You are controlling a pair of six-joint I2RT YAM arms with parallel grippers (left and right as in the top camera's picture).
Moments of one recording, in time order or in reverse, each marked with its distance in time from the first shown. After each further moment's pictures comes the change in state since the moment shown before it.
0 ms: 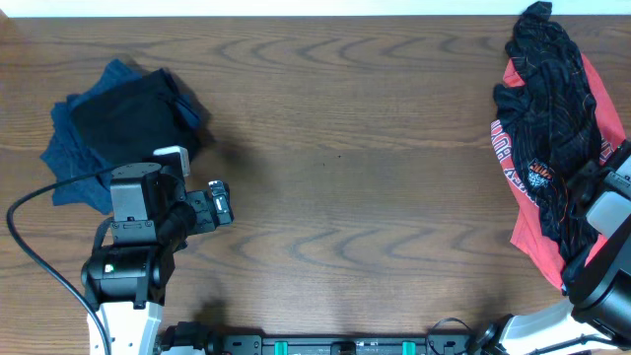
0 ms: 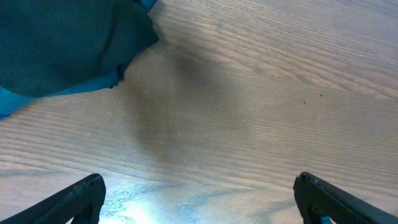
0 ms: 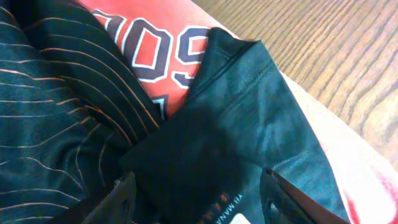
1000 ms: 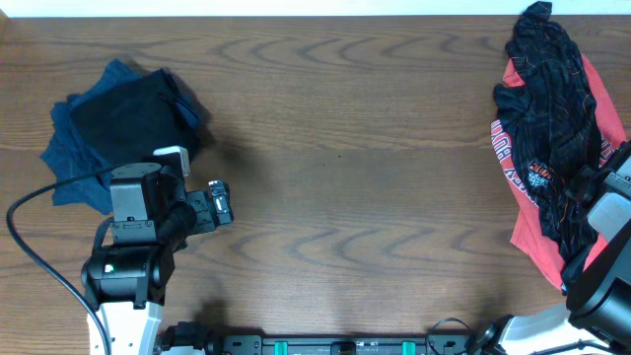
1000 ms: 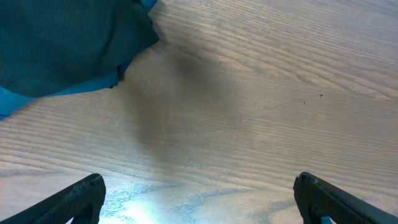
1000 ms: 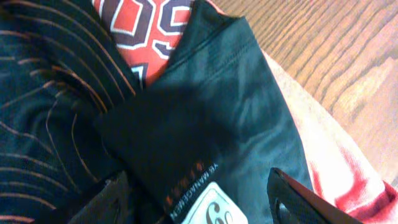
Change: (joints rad) left arm 0.000 0.000 0.000 0.000 0.000 0.000; right arm 0.002 -0.032 -0.002 -0.095 0.055 -0.066
